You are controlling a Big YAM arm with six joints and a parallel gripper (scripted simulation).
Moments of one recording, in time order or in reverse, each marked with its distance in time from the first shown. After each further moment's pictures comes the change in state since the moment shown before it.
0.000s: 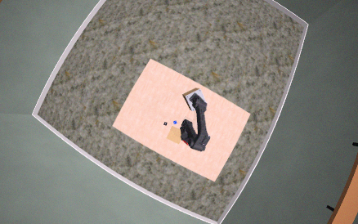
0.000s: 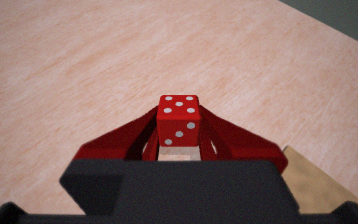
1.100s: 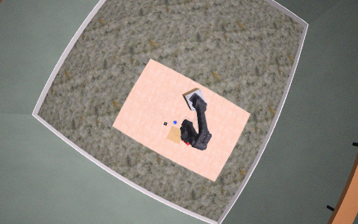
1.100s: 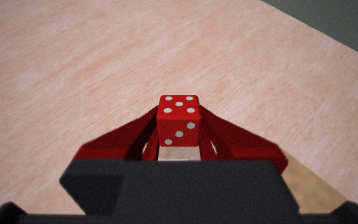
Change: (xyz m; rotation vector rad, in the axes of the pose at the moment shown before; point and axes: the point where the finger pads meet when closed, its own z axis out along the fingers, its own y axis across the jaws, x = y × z) arm -0.009 0.000 -0.005 0.000 0.000 0.001
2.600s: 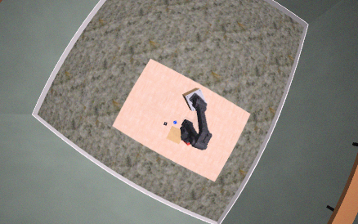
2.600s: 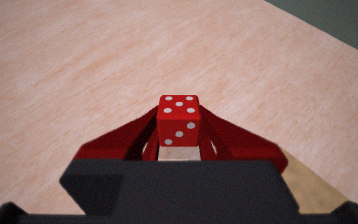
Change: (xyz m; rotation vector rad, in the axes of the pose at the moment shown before) arm 0.000 0.000 0.000 0.000 0.007 0.006
